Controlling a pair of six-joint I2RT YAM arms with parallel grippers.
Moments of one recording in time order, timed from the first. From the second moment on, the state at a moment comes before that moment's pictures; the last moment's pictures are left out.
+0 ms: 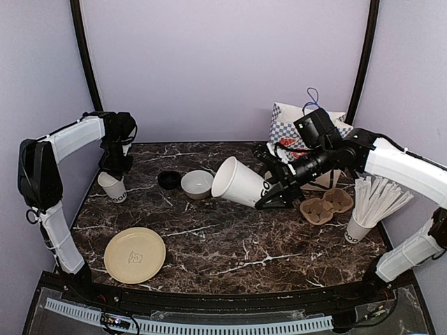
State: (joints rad) left arm -0.22 1.80 1.61 -1.23 -0.27 -0.15; right arm 0.77 1.38 1.28 -0.70 -0.79 -0.56
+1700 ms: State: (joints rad) left arm -0.77 1.22 1.20 -0.28 0.65 -0.10; right arm 0.77 1.53 1.46 -0.71 -0.78 -0.39
